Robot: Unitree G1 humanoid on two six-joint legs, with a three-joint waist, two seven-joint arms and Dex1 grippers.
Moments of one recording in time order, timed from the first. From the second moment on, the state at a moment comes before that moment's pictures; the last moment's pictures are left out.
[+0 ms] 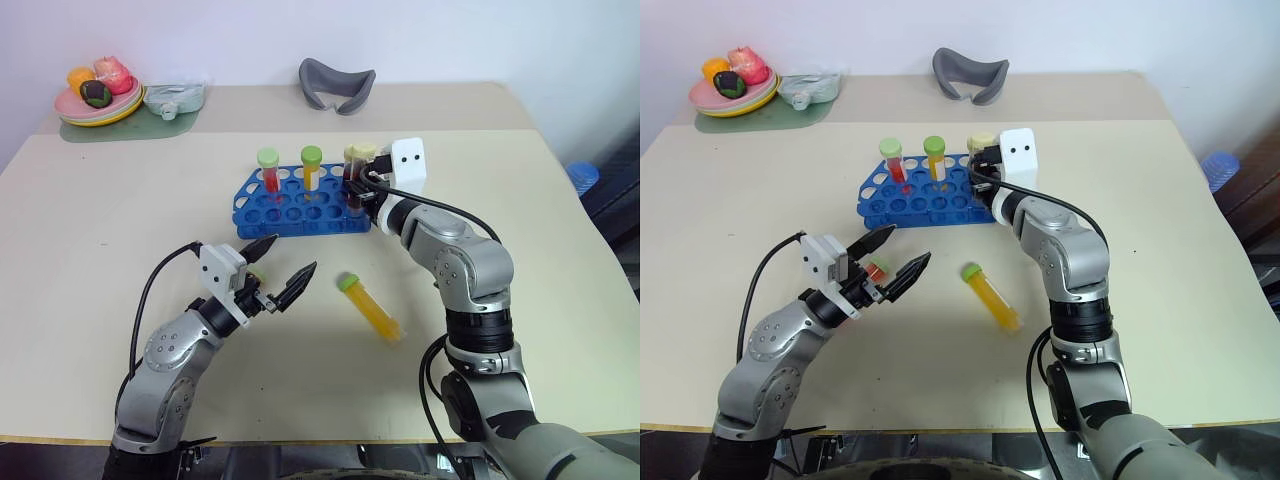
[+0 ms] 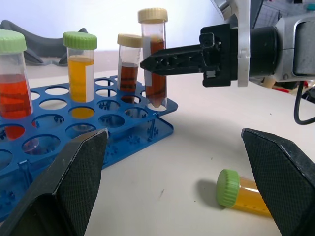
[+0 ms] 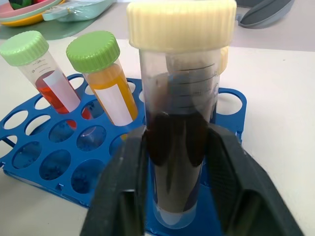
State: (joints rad) left arm 0.04 0.30 -0.03 -0.50 -0.43 0.27 -0.55; right arm -0.68 -0.12 -0.03 -0.15 0.29 0.93 0.14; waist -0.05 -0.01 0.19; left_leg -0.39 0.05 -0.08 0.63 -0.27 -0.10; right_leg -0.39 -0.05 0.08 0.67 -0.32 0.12
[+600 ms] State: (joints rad) left arm 0.07 0.30 -0.03 -0.48 -0.42 0.23 -0.56; right arm -0.49 -0.14 0.08 -0.17 0.19 0.58 0.21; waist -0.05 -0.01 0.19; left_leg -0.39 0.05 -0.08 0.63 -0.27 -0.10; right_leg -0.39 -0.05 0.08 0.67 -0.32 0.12
